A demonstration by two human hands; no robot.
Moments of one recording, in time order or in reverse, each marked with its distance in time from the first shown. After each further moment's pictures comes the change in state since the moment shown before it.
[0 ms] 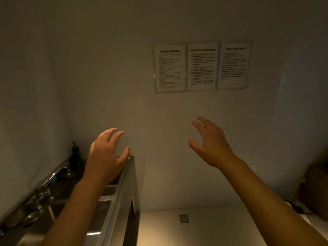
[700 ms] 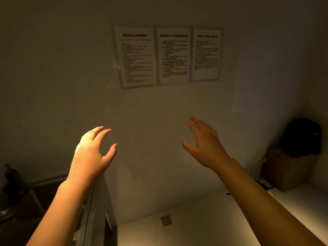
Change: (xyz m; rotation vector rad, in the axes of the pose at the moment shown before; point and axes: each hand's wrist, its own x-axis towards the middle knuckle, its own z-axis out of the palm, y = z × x) left_hand 0.148 -0.047 0.148 -0.177 -0.115 0.044; right_hand 0.091 0.077 0.078 -0.062 0.005 0.186
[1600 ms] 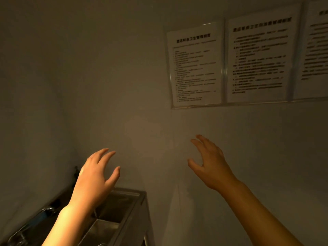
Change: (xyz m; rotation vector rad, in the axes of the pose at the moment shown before) left_hand 0.159 -0.076 0.113 0.437 0.112 -0.330; right_hand 0.322 0.078 0.212 0.427 -0.170 -0.349
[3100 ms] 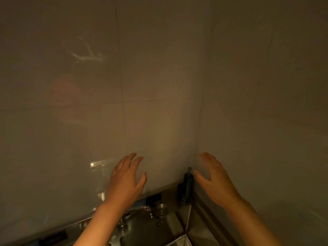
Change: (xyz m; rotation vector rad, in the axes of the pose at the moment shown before) left_hand 0.079 -0.491 0.059 0.346 0.109 -0.661; right_hand 0.357 -0.277 0.596 0.512 -0.554 -0.479
